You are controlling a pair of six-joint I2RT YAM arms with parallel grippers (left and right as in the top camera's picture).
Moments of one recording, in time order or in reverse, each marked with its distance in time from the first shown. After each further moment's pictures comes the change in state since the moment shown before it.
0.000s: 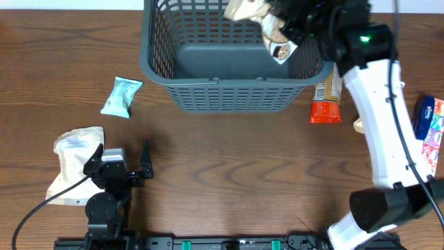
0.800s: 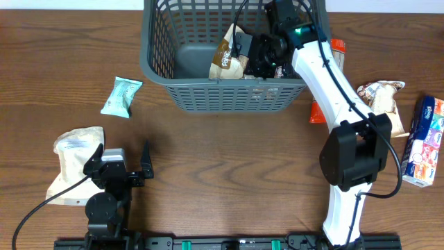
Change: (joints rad) left arm 0.000 0.000 0.000 0.000 0.000 0.000; right arm 0.072 0.335 0.006 -0.267 0.000 -0.164
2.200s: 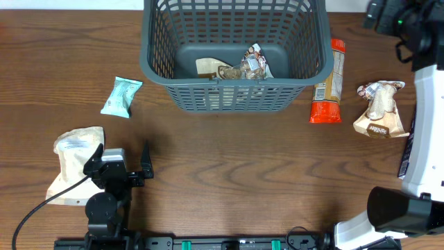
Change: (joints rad) left arm 0.000 0.000 0.000 0.000 0.000 0.000; right arm -0.460 -0.376 0.122 -0.038 0.442 1.067
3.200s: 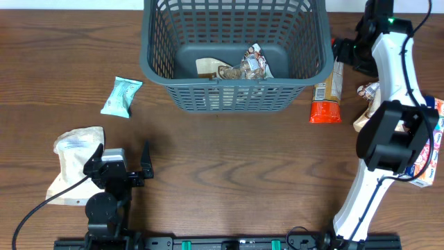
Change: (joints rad) left arm 0.000 0.000 0.000 0.000 0.000 0.000; right arm -0.011 0.525 -0.001 -0.087 -0.089 0.081
